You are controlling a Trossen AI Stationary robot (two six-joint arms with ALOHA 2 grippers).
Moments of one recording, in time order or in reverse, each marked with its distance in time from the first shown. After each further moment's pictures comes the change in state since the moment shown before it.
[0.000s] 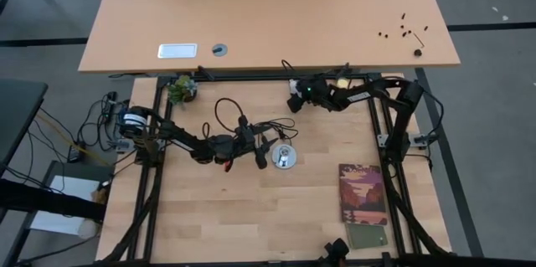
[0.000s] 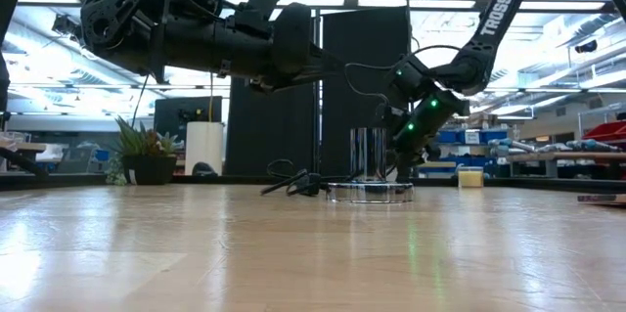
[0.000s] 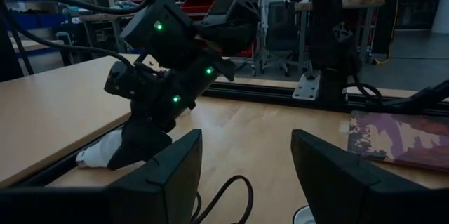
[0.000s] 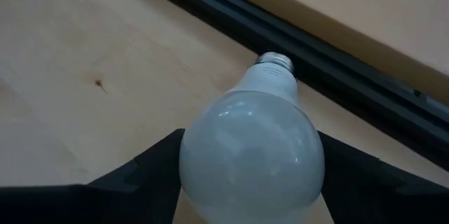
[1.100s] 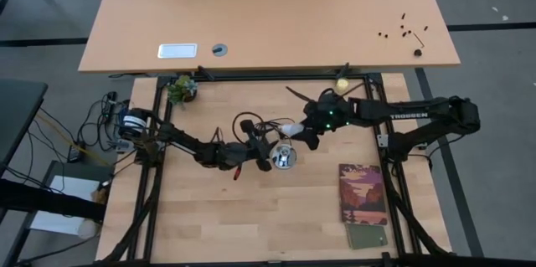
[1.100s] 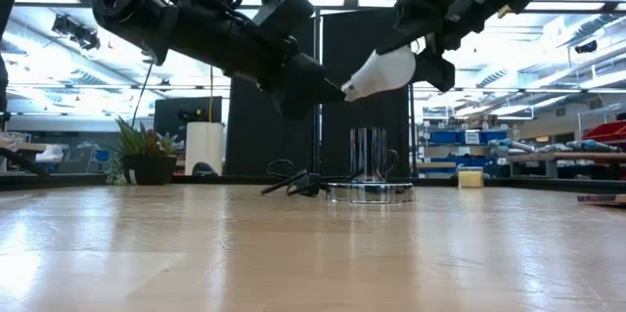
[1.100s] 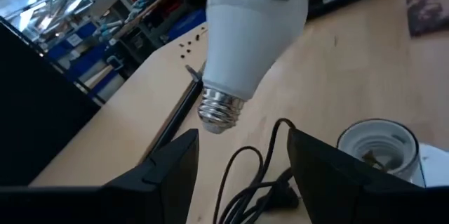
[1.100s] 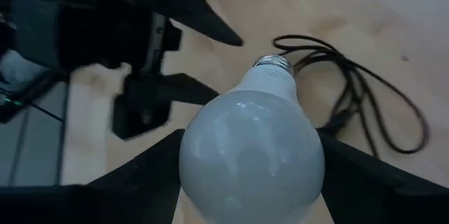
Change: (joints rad) left arm -0.061 0.000 0.126 -0.348 -0.217 0.409; right arm 0.409 -0.590 -0.001 -0.510 -0.424 0.322
